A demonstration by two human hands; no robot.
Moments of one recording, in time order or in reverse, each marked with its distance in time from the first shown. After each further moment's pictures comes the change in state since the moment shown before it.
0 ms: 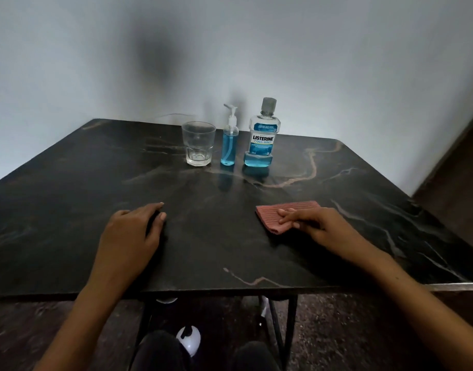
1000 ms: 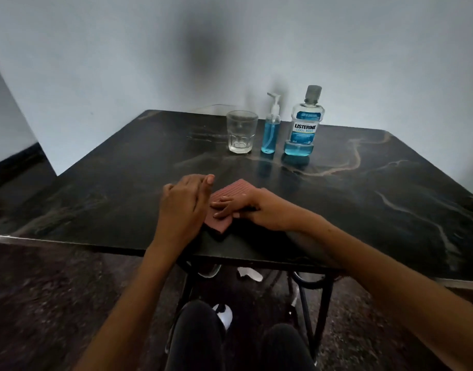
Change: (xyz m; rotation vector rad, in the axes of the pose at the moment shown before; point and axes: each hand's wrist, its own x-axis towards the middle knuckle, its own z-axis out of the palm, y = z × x) left_hand 0.000 0.005 -0.007 -0.121 0.106 0.011; right_hand 0.069 -0.123 0.078 0.218 -0.393 -0.396
